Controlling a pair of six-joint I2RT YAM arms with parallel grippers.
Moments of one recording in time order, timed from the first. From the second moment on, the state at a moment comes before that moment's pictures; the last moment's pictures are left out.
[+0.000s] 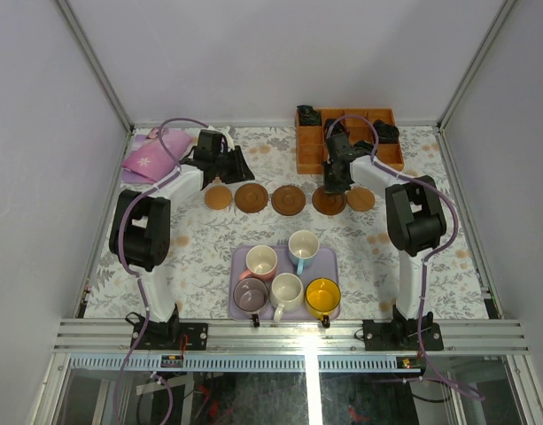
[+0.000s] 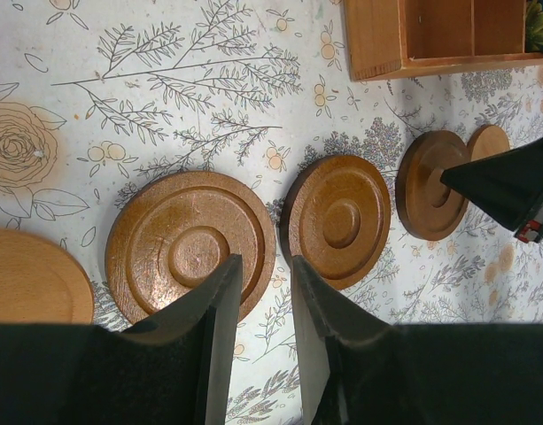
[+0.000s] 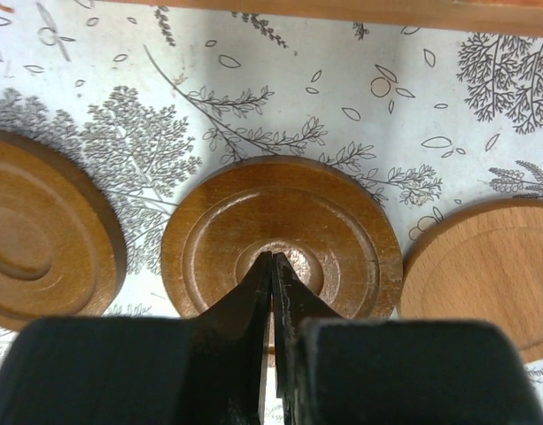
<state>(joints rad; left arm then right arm) -0.22 1.89 1.33 -0.16 0.39 -0.46 0.34 2.09 1.52 -0.54 0.03 0.27</state>
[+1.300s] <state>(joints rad) -0.19 1.85 1.22 -0.15 0.36 -0.46 0.17 1.95 1.32 -0.50 0.19 0.36</state>
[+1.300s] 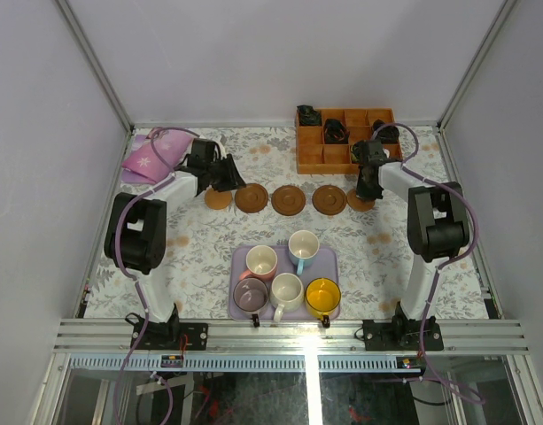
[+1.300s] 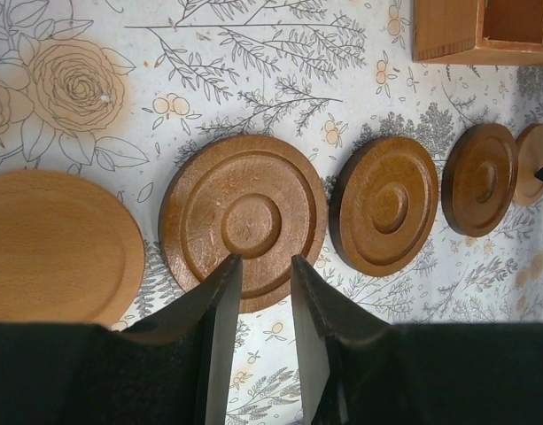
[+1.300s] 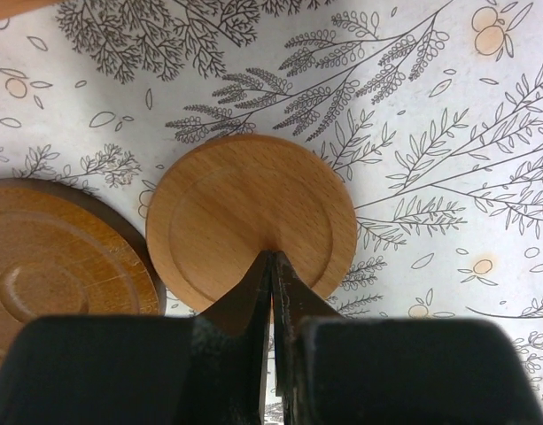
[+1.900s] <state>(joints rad) -0.17 1.85 1.21 -0.15 0.34 -0.47 0.12 1.96 1.32 -0.49 0.19 0.40</state>
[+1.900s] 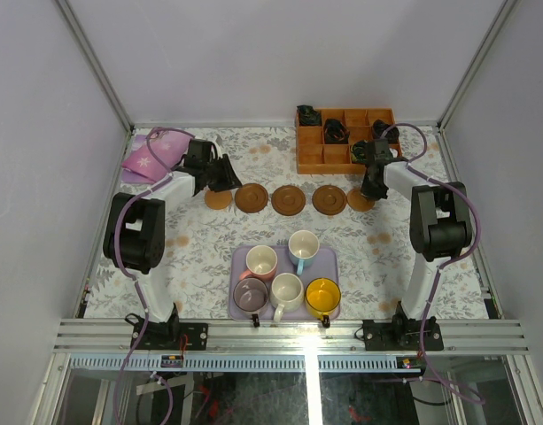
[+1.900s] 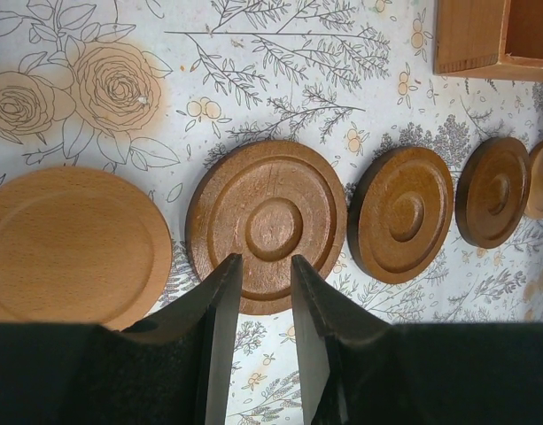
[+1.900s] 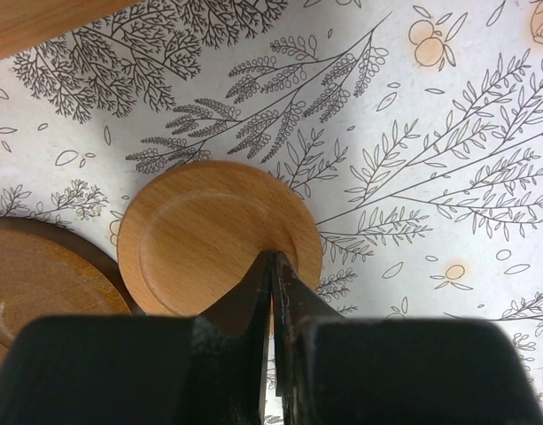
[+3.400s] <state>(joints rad) -0.16 1.85 1.20 -0.14 0.34 -0.47 0.10 2.00 1.36 -0.45 0.21 0.40</state>
